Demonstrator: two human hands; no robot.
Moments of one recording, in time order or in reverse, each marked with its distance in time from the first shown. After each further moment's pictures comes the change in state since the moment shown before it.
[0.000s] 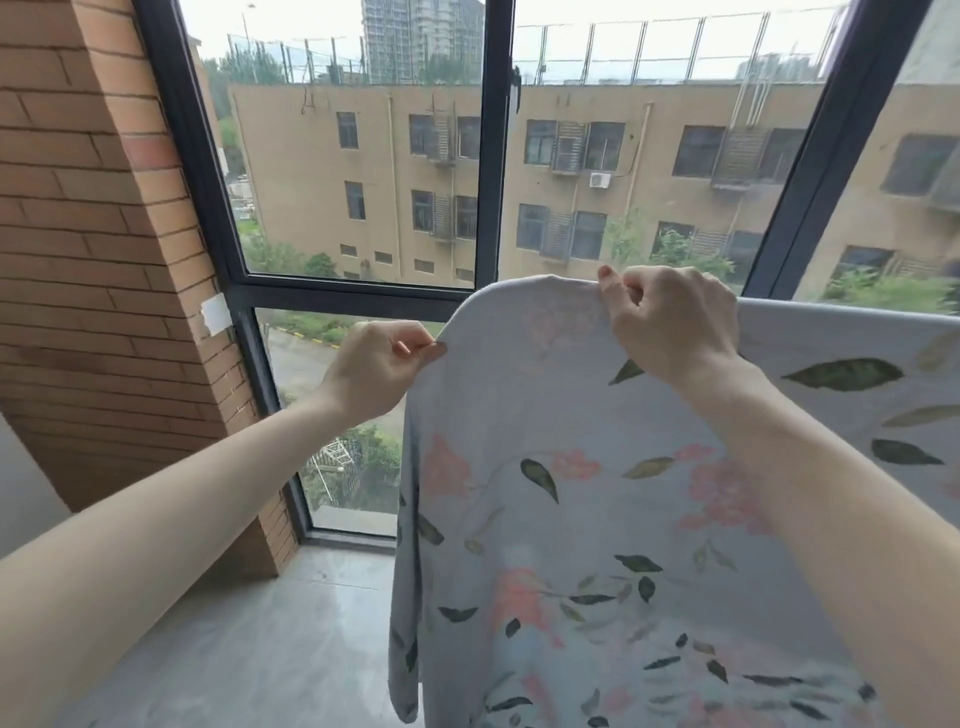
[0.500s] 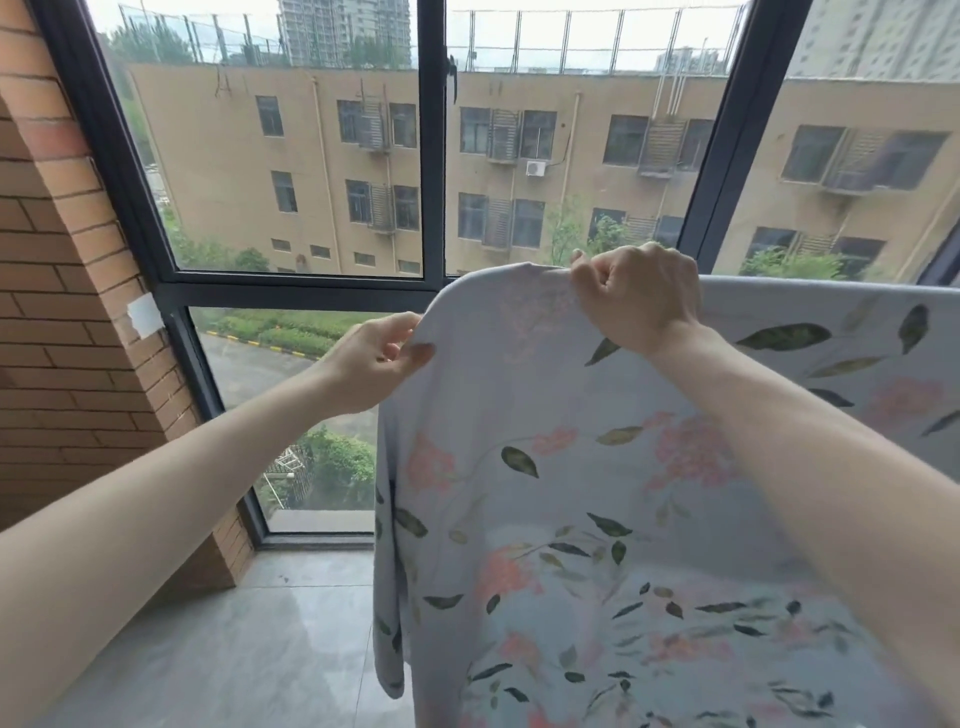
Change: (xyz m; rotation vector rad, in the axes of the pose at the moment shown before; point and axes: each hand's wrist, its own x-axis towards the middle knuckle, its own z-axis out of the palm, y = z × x) left_hand -0.015 0.029 -0.009 -0.142 -0.377 0.002; right_hand -0.014 0.004 -0.023 -0.119 0.042 -0.055
